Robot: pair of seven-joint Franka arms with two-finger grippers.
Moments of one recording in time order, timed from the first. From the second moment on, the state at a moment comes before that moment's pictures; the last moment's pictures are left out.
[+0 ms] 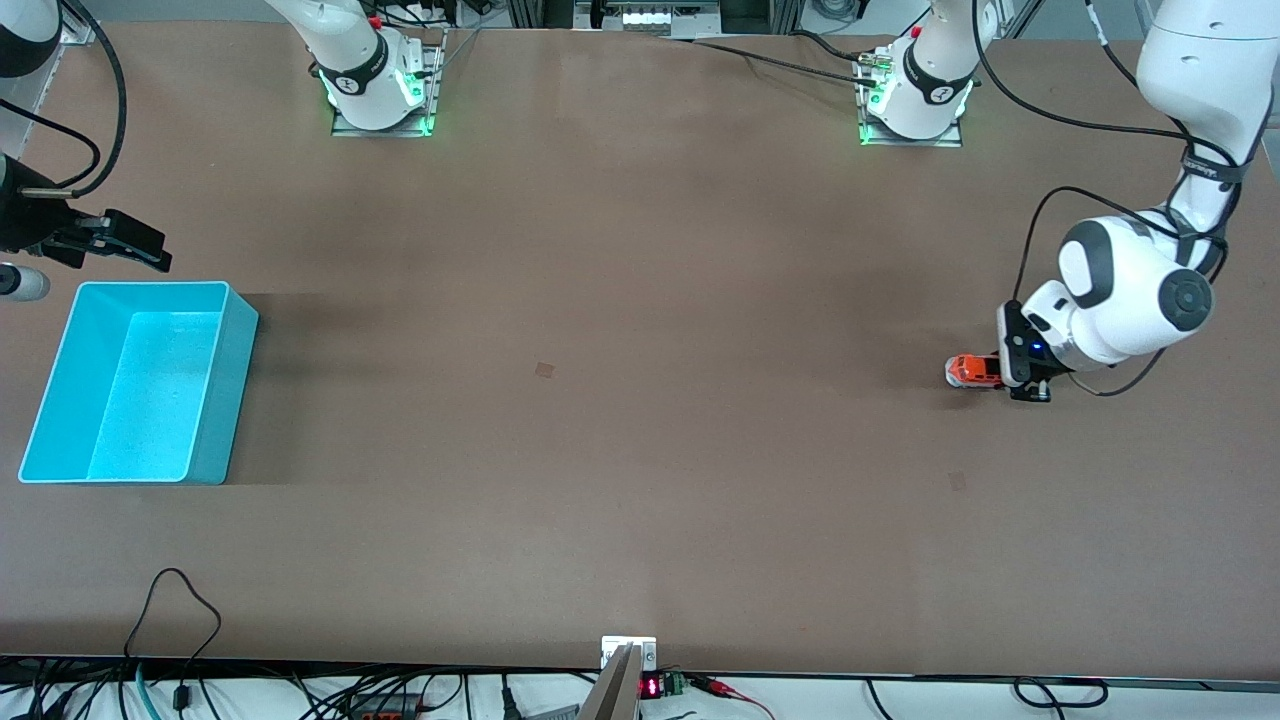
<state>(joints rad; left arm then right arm) 0.31 0.45 -0.12 -2.11 -0.04 2.46 1.80 -0.05 0.07 0.03 -1.57 -0.04 1.58 0.01</state>
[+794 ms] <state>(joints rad) 0.50 0.52 -0.12 -1.98 -0.04 2.39 1.96 -0.05 0.07 0.03 -1.57 -0.04 1.58 0.01</state>
